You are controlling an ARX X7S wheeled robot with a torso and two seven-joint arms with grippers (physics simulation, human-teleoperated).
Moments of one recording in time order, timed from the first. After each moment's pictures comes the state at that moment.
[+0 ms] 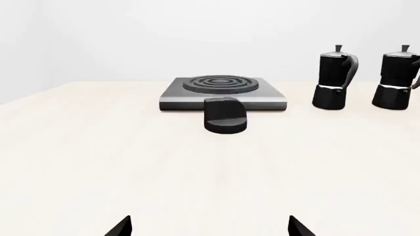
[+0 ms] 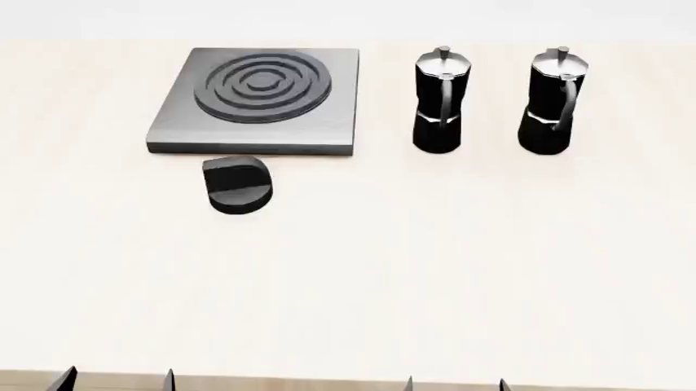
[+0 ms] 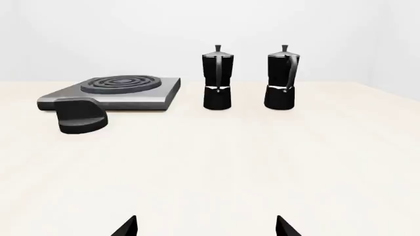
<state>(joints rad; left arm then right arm) 0.00 0.00 0.00 0.00 0.00 0.00 0.00 0.00 0.00 0.00 0.00 0.00 0.00 0.00</state>
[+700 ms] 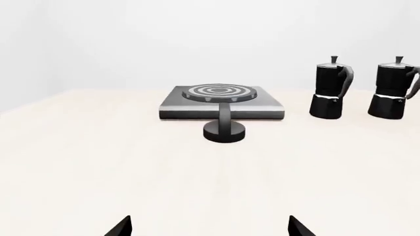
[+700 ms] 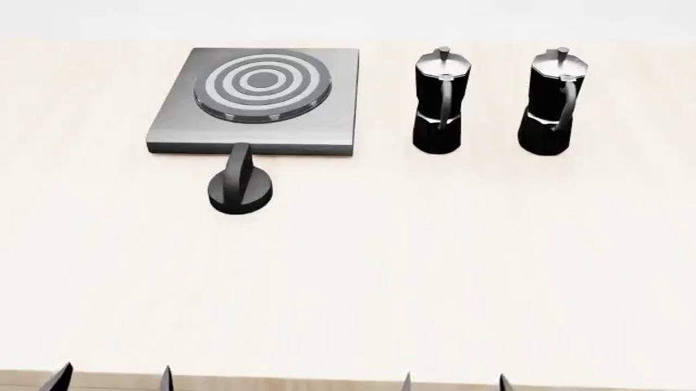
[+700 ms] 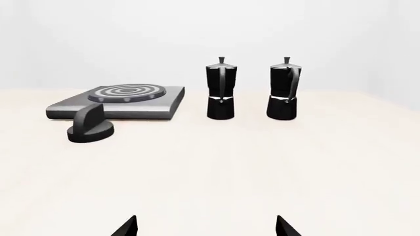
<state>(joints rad) 0.01 -0.07 0.08 0.04 -0.07 0.01 -0.08 -0.02 0.07 -0.08 -0.08 0.07 0.02 0.07</state>
